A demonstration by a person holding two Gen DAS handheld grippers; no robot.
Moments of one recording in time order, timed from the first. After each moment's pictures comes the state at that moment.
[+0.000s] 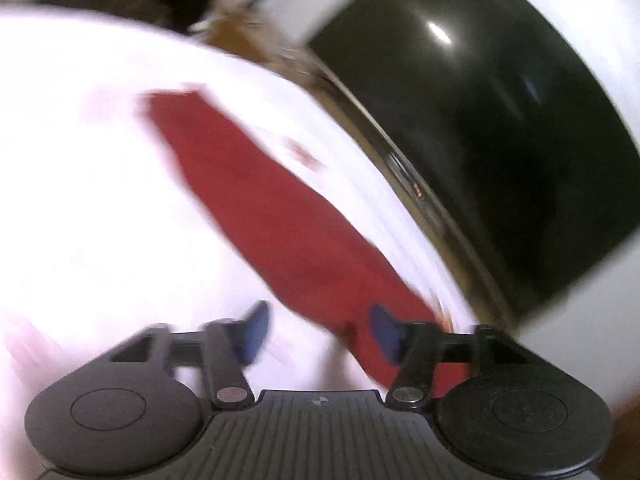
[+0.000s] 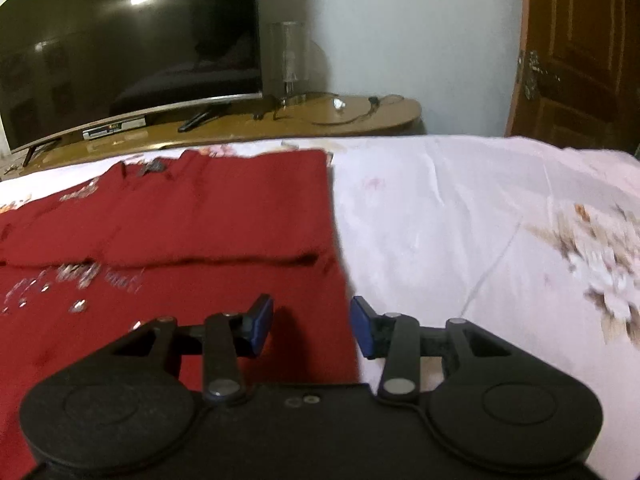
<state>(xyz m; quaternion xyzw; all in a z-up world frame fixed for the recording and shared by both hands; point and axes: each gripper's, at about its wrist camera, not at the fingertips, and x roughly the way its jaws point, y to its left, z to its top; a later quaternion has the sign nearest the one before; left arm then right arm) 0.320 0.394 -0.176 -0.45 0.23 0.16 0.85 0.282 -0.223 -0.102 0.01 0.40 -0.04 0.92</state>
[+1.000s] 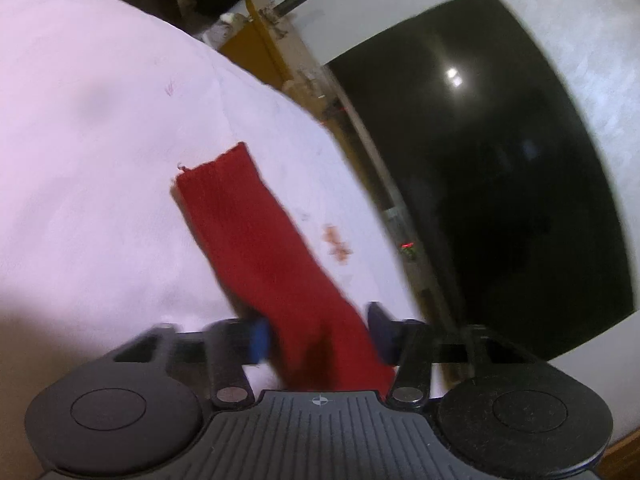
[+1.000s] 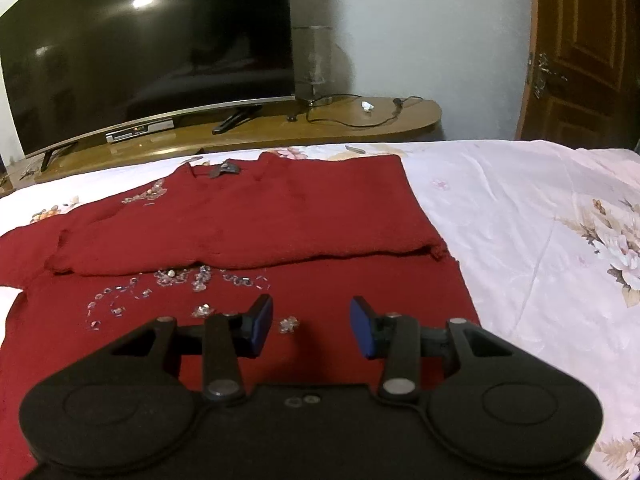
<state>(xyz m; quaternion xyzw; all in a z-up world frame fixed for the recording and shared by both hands) 0.354 0.472 -0.185 -0.51 0.20 0.15 0.83 0.272 -0.131 -0.080 0.02 0.40 -0.04 0.92</state>
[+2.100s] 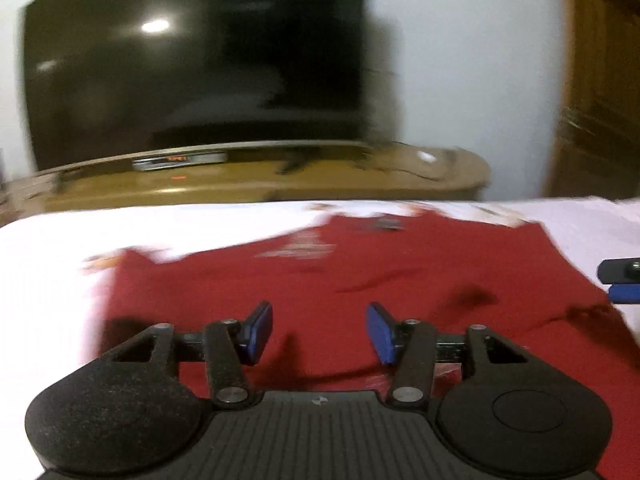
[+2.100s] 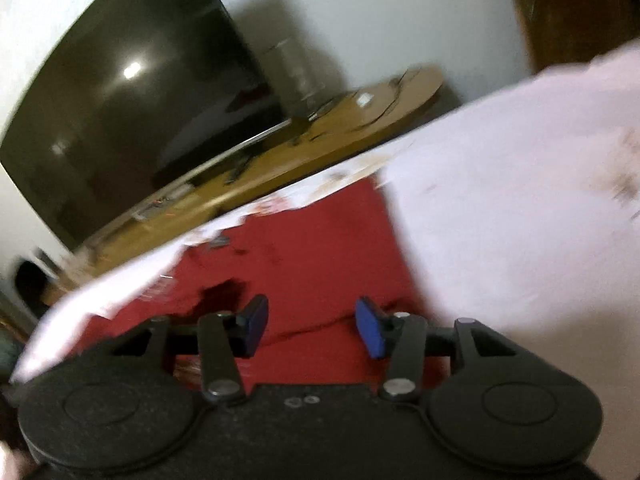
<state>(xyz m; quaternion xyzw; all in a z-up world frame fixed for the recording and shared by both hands) 0.407 0.045 -0.094 0.00 0.28 -0.03 0.96 0.325 -0.235 -0.078 0.24 0.39 0.03 0.89</state>
